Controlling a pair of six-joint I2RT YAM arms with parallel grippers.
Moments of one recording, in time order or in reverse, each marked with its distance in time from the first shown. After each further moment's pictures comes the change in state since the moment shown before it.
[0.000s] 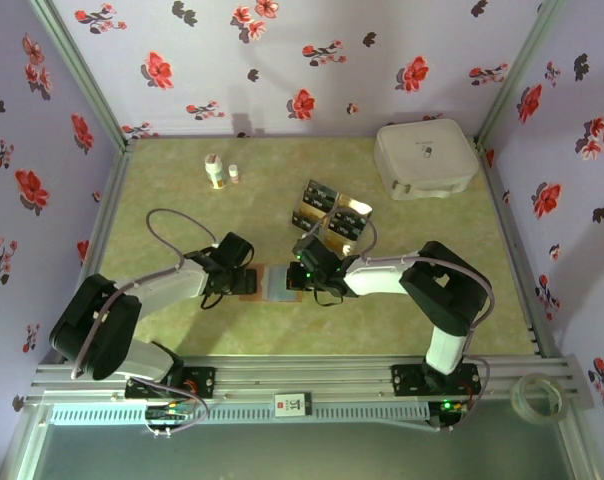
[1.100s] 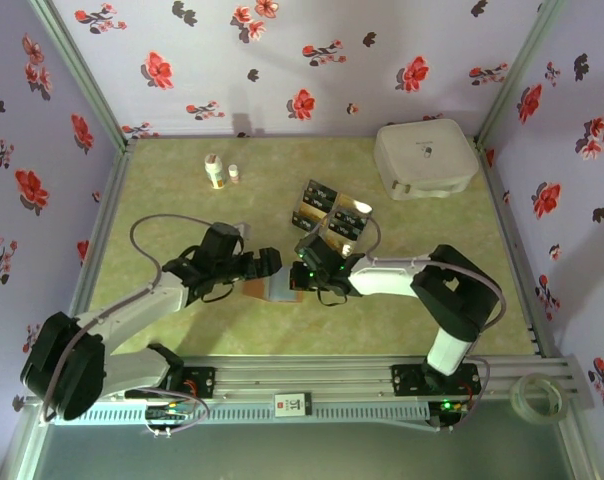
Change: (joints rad) left arm -0.005 -0.227 -0.036 0.259 0.380 -0.153; right arm 0.000 -0.068 0.000 -0.091 0.001 -0.009
